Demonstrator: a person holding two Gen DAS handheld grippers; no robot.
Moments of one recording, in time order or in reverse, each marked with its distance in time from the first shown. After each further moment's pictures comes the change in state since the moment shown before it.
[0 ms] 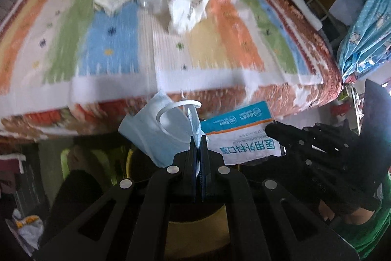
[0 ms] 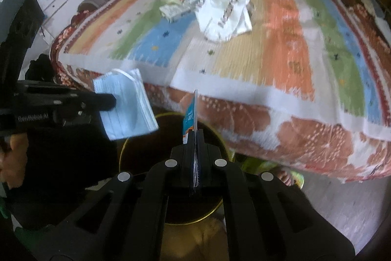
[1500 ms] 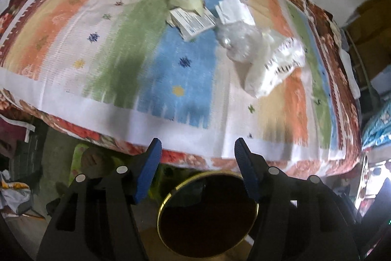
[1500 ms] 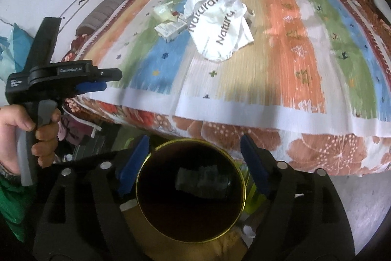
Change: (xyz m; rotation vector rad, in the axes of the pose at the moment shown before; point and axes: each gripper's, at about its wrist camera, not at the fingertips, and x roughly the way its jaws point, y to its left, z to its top) left arm -0.011 0.099 0.076 -0.340 -0.134 0.118; right arm 0.001 -0.013 0.048 0.106 -0.052 0.069
